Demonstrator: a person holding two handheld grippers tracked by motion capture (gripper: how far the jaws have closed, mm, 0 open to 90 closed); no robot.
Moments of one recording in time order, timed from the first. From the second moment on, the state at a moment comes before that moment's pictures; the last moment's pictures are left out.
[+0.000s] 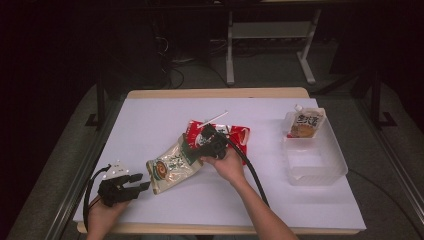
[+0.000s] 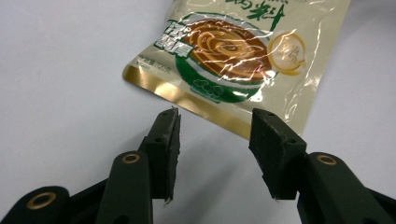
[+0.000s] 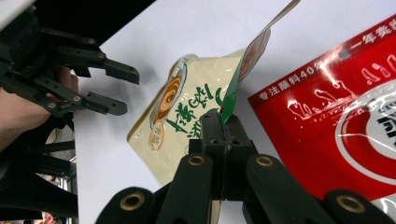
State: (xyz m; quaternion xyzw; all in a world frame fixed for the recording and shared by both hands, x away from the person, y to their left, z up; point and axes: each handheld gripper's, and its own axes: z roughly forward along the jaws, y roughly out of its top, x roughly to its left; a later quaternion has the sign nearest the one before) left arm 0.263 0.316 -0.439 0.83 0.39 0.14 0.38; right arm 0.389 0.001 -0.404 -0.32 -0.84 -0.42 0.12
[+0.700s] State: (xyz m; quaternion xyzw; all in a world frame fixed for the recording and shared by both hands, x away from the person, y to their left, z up) left arm 0.264 0.318 -0.439 0.82 0.40 0.14 0.38; right arm 0.386 -0.006 -0.359 -0.27 -0.86 -0.43 0.08
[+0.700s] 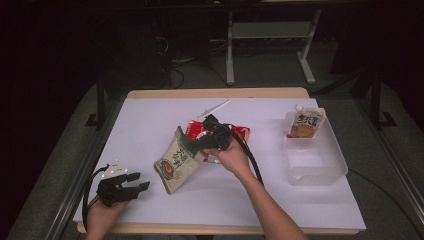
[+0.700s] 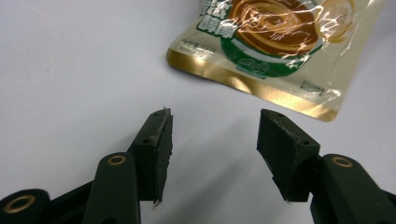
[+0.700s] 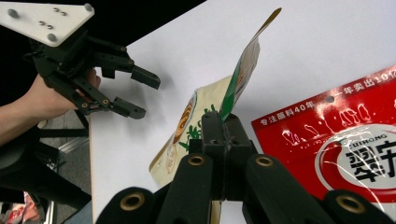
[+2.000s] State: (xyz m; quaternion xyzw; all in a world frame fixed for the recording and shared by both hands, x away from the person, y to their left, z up) left arm 0.264 0.325 -0.438 0.82 0.41 0.15 0.38; right arm 0.376 -0.027 -0.299 -0.21 -0.88 -0.42 0.05
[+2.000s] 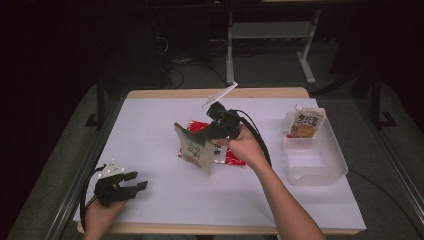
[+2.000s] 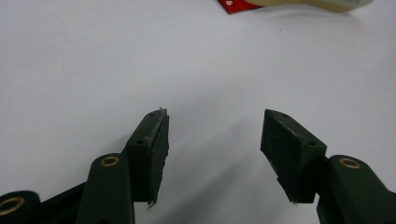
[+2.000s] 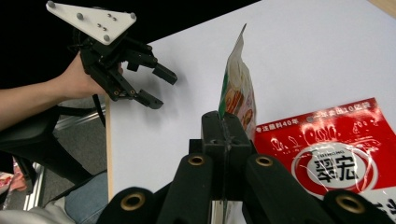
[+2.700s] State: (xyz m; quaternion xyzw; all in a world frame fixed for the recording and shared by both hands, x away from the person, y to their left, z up) left arm 0.264 0.325 -0.438 0.81 0.41 0.15 0.38; right arm 0.376 -0.050 -0.291 -0.20 -0.88 -0.42 0.05
